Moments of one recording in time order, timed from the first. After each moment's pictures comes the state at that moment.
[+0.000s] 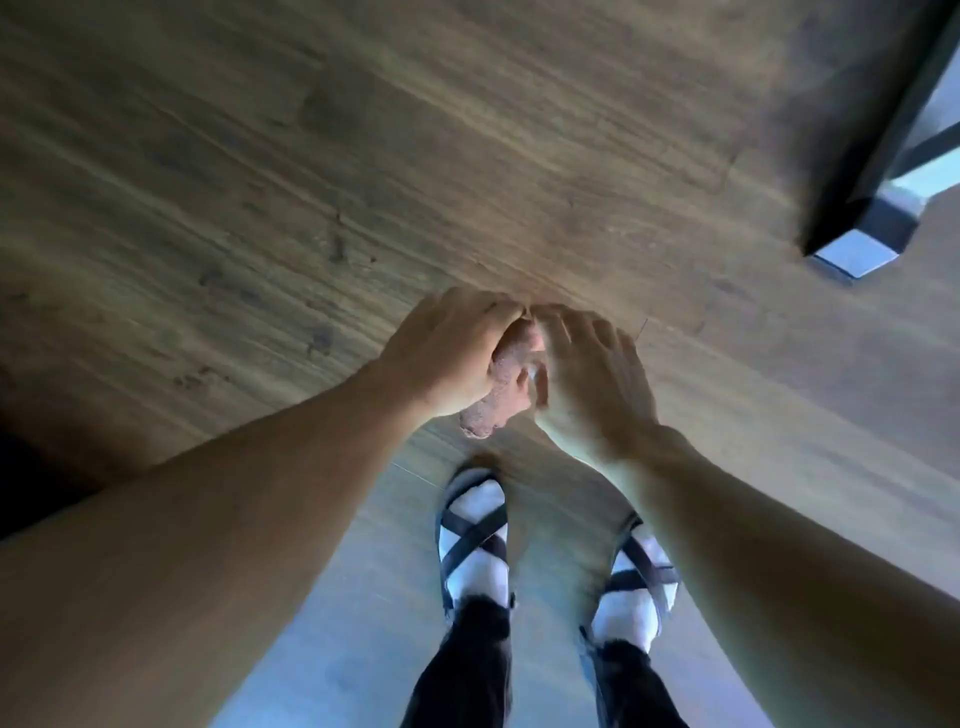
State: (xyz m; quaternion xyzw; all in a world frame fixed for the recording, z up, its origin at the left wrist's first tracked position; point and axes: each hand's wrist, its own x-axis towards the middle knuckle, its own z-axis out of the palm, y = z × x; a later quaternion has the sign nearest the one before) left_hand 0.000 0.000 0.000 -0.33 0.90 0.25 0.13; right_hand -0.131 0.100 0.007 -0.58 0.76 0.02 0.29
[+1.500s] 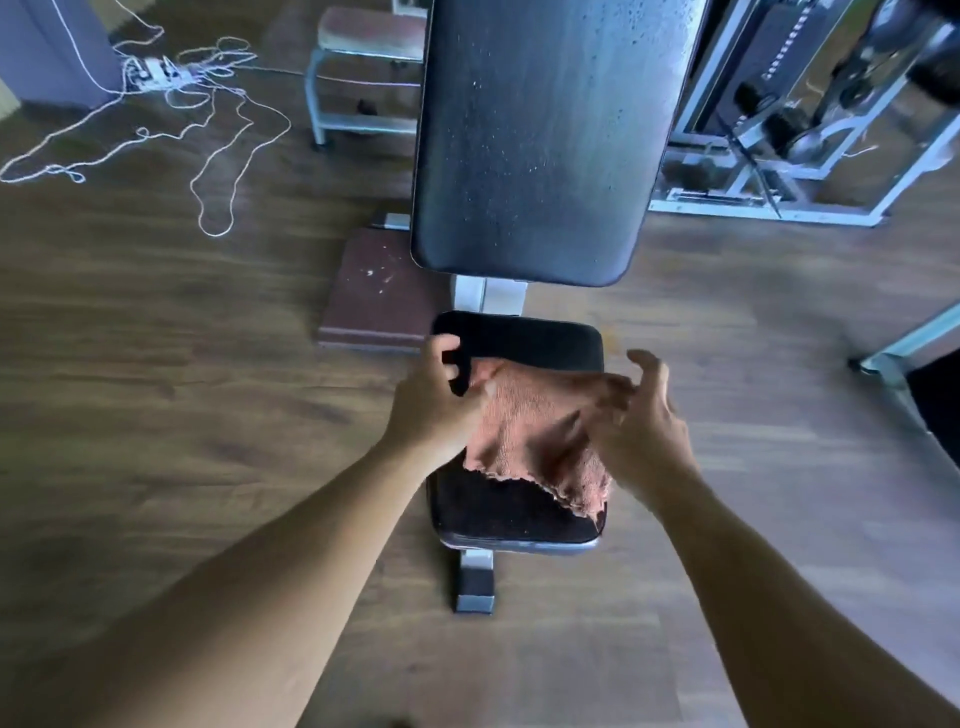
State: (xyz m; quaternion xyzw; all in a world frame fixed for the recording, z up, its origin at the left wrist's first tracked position) left_hand -0.584 -0.055 0.380 -0.37 0.77 0.52 -0.10; right_hand -0.680 0.114 0.404 -0.14 0.91 -0.36 0.15
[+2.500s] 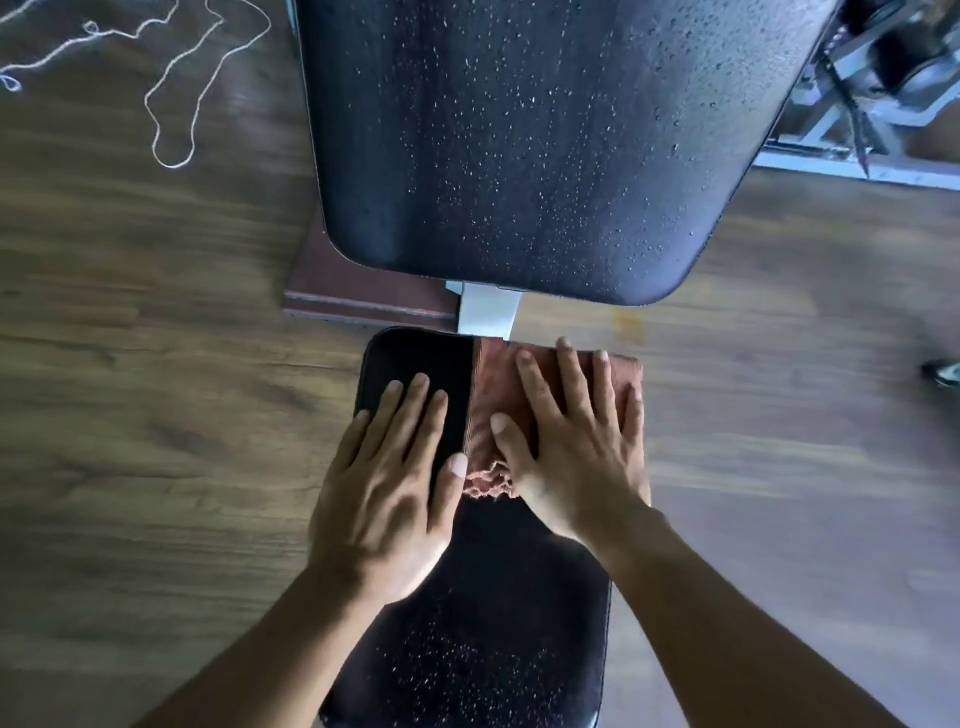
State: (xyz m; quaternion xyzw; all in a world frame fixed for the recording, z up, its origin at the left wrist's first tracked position) left_hand -0.647 -0.073 0.260 -0.26 0.95 0.11 -0.09; right_hand -0.798 0.035 0.288 -0.36 0.92 -0.04 0.14
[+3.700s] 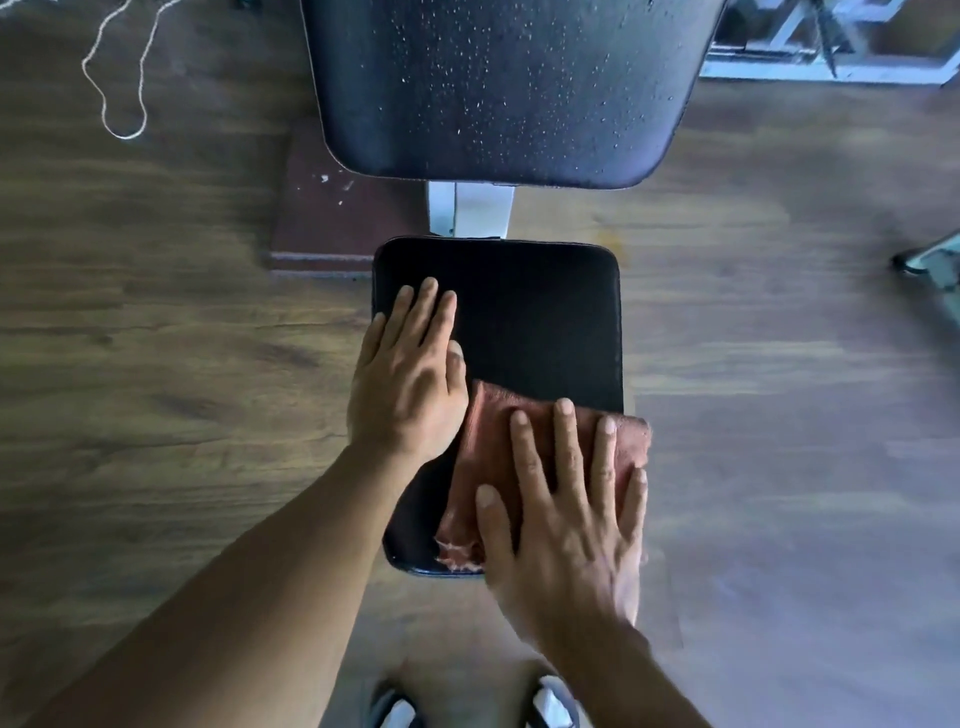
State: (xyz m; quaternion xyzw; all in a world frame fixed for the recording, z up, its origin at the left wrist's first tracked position) left_hand -0.642 -0.076 0.259 -0.26 0.95 0.14 -0.10; right_hand -0.625 0.110 0.284 -0.28 0.95 -0.08 0.11
